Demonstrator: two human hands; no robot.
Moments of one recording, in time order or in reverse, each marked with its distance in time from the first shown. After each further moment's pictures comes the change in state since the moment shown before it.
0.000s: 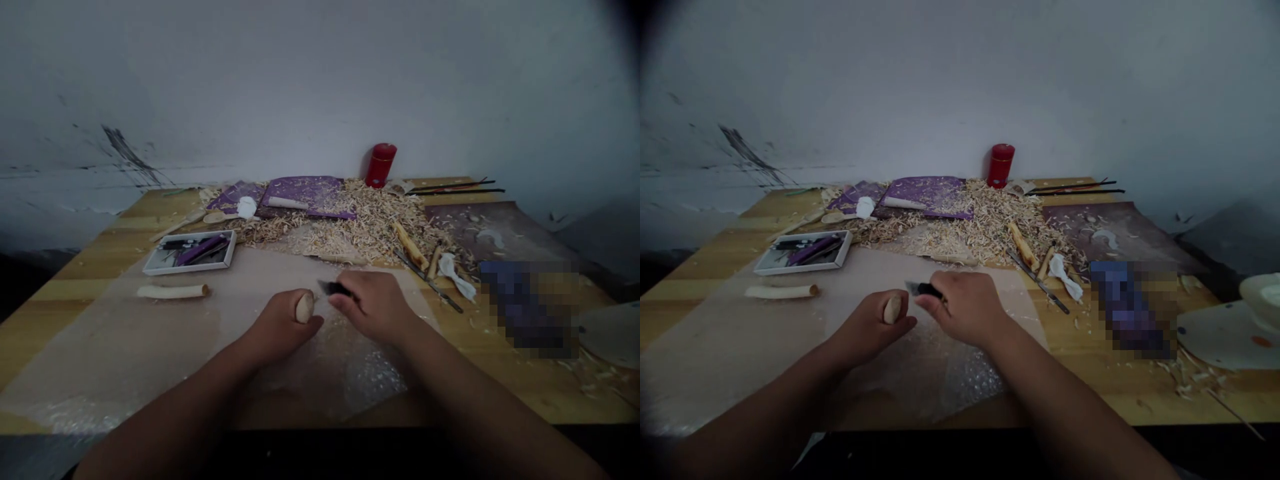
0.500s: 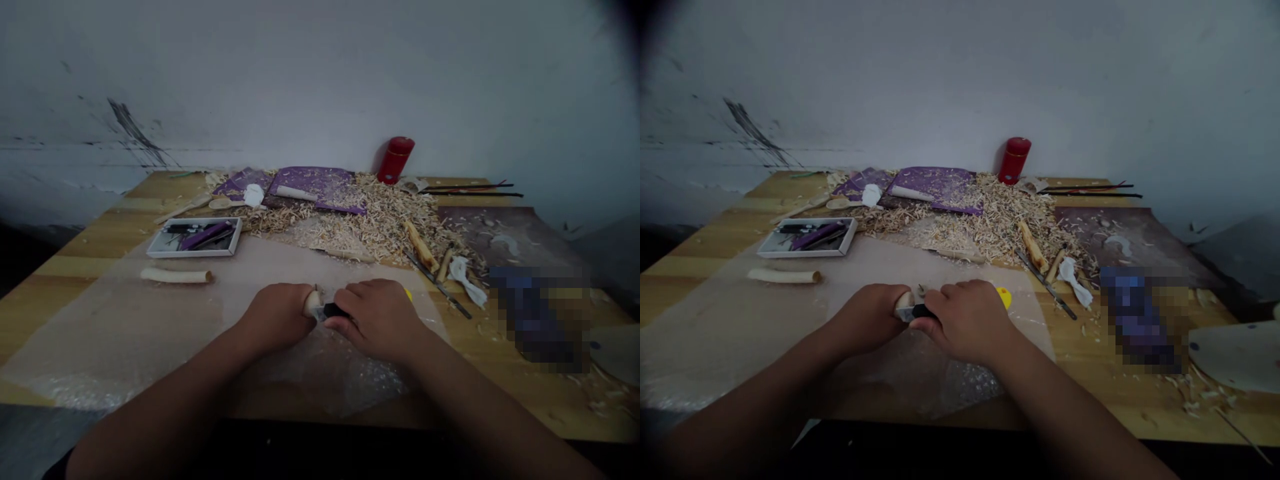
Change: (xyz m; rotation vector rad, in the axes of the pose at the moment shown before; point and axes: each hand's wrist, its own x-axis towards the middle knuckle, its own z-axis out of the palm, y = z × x) left_hand 0.001 -0.010 -0.008 0.478 -0.085 0.046; right_hand -0.003 -0.015 -0.003 -0.186 -0.186 -0.137
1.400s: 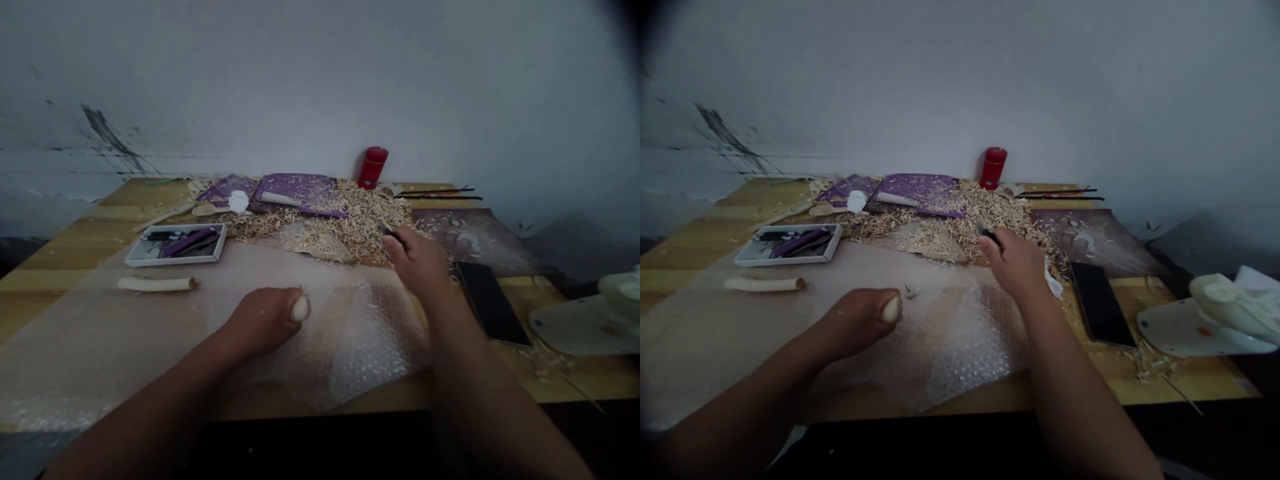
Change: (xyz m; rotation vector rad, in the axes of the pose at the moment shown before) left_hand -0.008 0.008 -0.004 -0.042 -0.011 0.029; right_hand -0.010 0.070 -0.010 -0.141 0.215 0.676
